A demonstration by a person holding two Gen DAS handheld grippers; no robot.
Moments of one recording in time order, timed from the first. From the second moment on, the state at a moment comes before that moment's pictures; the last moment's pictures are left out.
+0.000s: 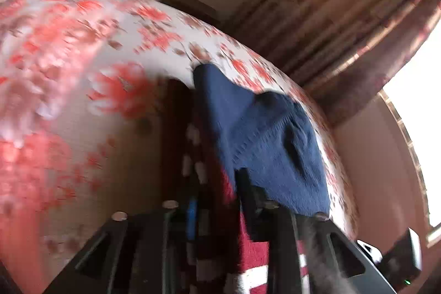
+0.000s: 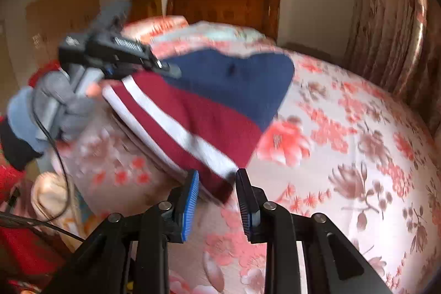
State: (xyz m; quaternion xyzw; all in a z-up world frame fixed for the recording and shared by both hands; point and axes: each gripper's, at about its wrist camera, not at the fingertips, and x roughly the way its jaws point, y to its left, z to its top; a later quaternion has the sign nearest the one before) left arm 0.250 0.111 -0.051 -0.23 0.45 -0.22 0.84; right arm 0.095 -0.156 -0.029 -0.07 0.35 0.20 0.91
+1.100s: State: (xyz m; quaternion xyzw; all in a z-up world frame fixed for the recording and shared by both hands) left arm 0.311 0.037 -0.022 -0.14 0.45 -0.20 0.86; right arm 0.216 -0.137 -0.027 -0.11 0.37 0.20 0.90
